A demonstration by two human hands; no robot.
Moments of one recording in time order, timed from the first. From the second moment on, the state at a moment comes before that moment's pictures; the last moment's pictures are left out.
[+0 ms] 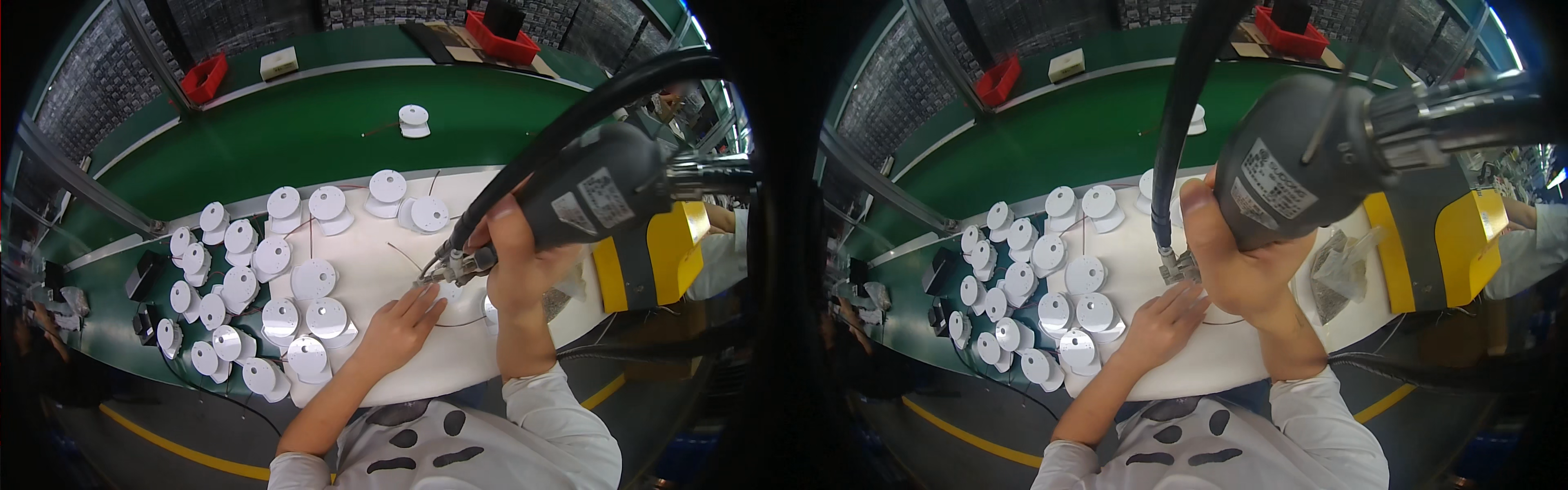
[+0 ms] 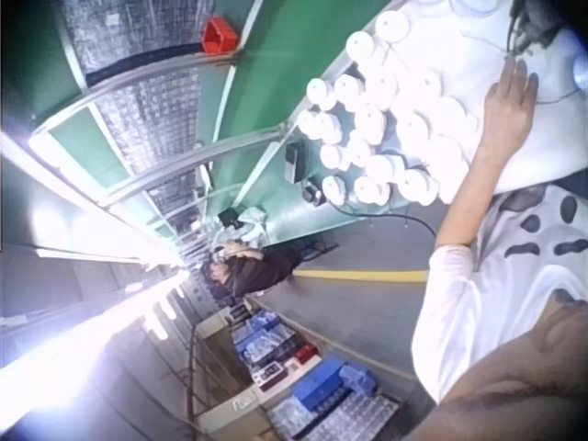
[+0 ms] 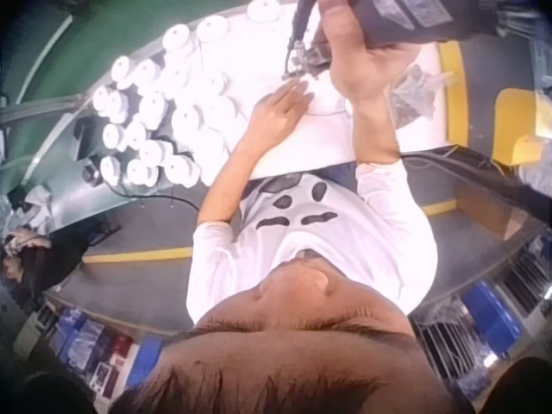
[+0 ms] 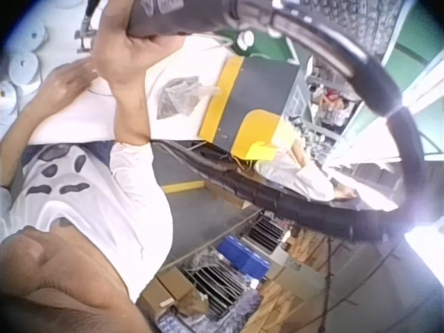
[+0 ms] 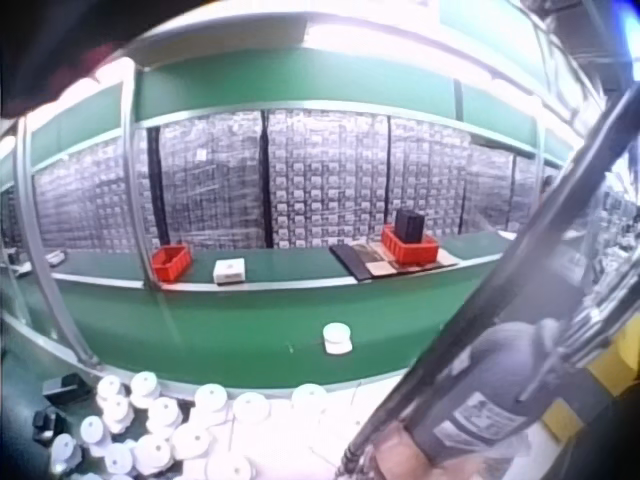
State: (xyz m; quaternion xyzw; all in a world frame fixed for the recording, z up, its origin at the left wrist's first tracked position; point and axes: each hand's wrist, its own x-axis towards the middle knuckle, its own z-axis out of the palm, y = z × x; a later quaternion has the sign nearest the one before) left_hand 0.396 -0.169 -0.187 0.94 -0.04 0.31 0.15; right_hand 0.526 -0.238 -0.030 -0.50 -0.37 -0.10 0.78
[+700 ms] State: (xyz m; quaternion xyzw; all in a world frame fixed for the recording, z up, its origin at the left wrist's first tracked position) left_hand 0.518 0.035 -0.115 0.96 0.07 0.27 -0.10; right_hand 0.588 -0.296 0.000 -0.43 -0.42 -0.20 0.77
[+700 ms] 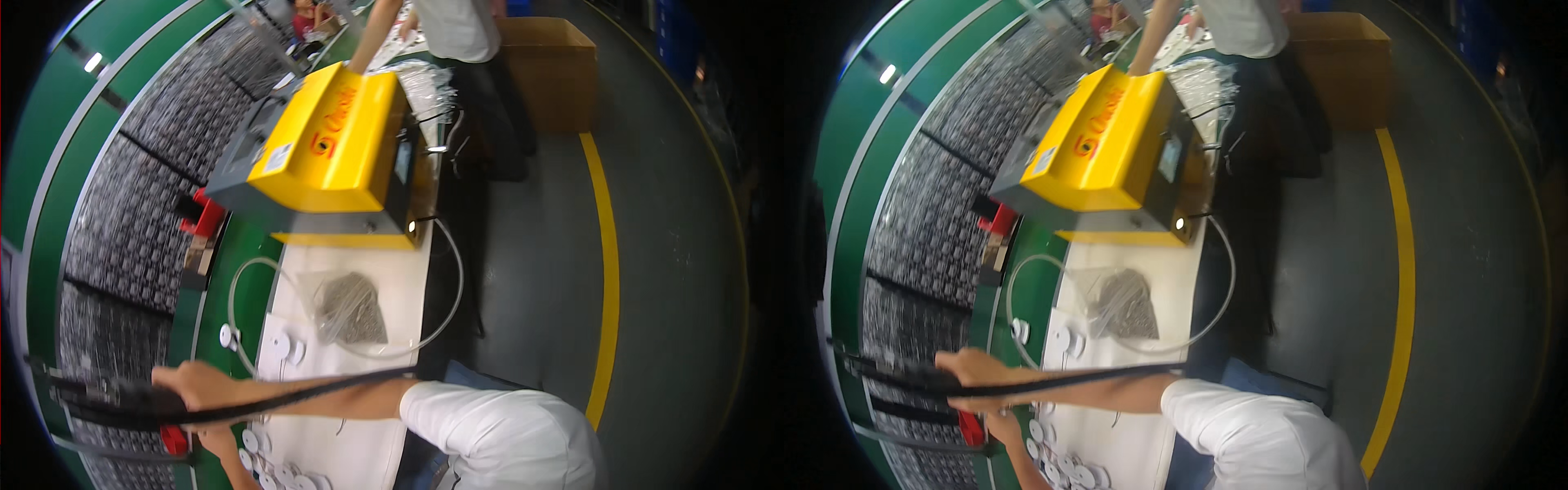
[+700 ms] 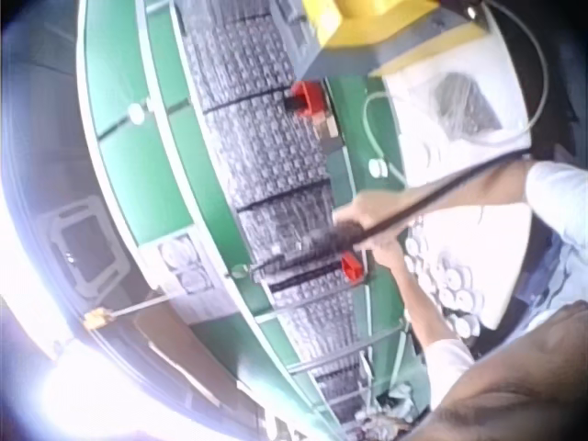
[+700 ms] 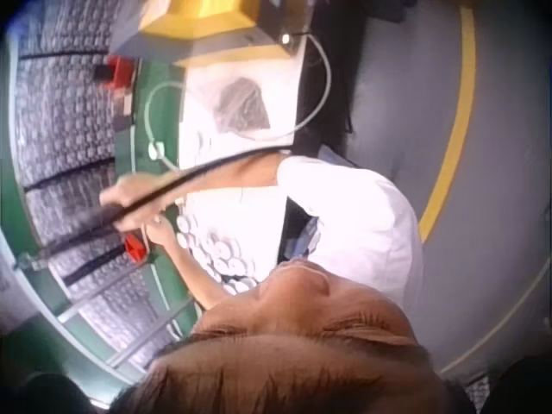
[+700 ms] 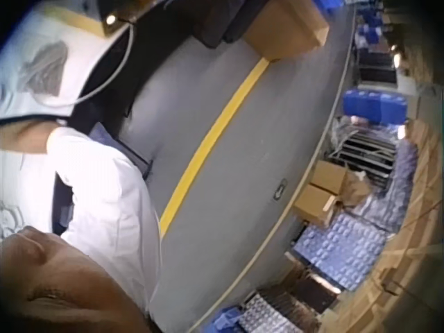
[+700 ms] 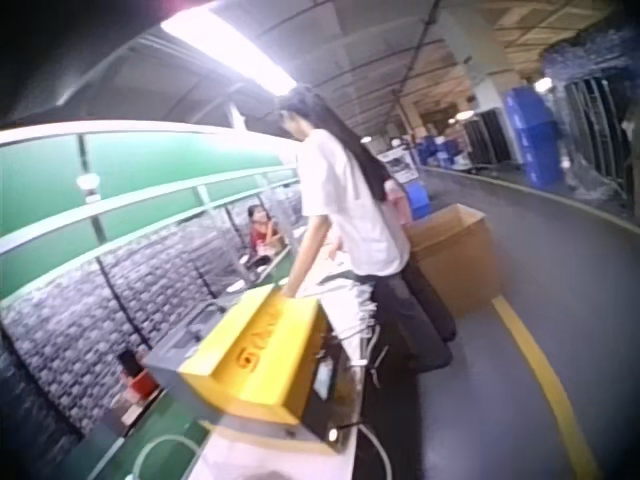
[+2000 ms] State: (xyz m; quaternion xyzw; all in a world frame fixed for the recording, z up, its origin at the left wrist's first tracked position) left_hand 0.349 -0.238 -0.149 0.97 0.02 0.21 0.08; right_hand 0.594 -0.263 -0.005 -0.46 -0.45 -0.16 0.75
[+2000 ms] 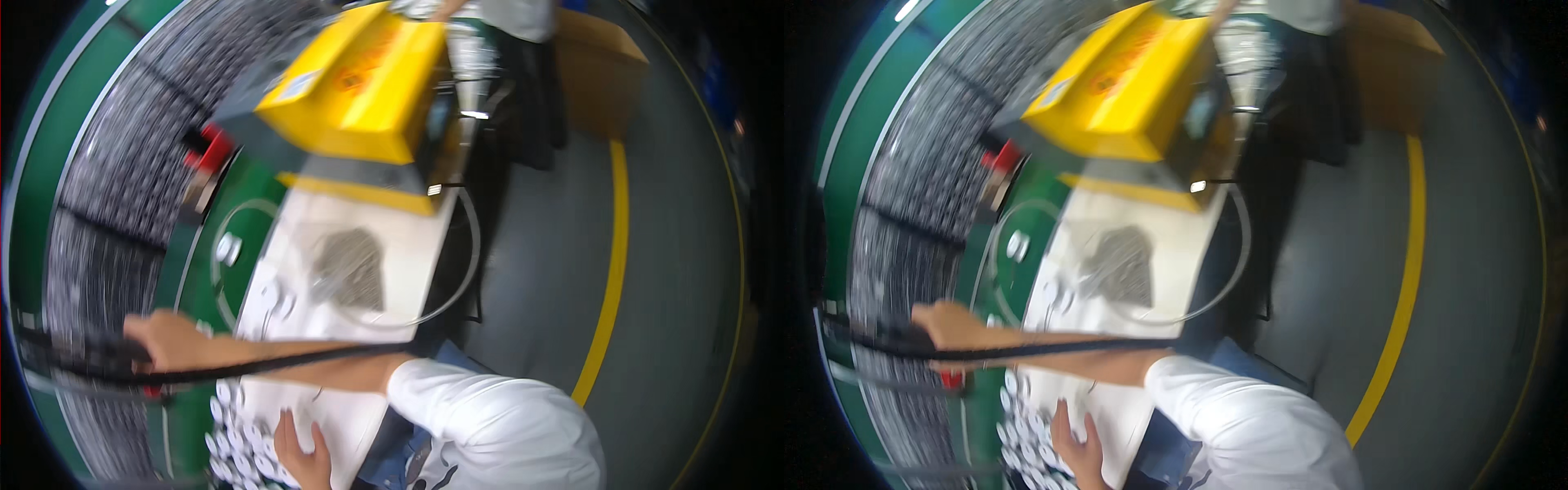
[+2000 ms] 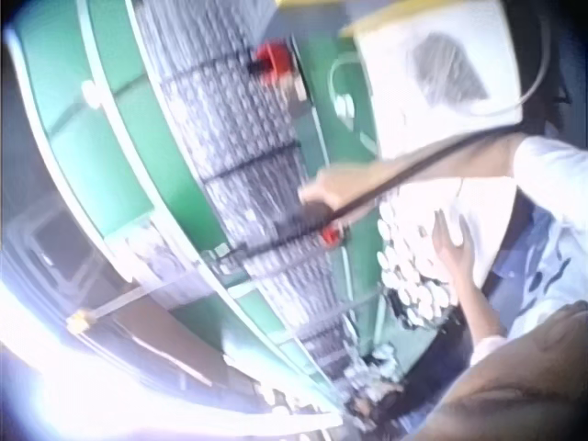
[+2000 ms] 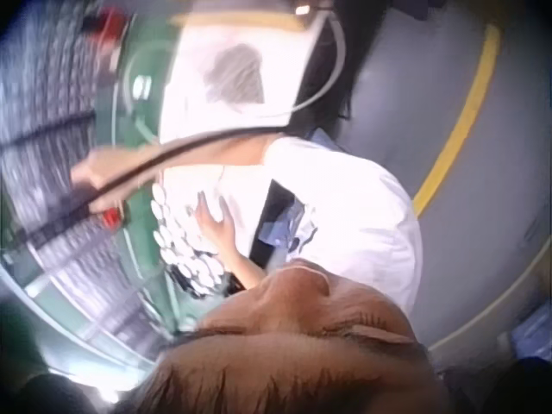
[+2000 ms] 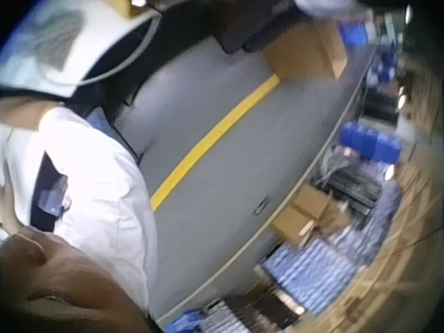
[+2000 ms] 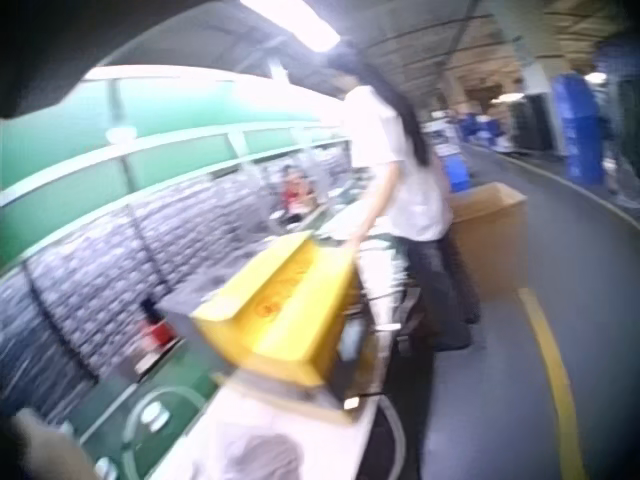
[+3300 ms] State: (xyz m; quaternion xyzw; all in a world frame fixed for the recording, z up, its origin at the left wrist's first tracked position) left_hand 0.404 -0.185 -0.185 0.95 -0.04 0.28 0.10; right_hand 0.564 -0.283 0.009 -0.51 -0.33 -0.13 0.78
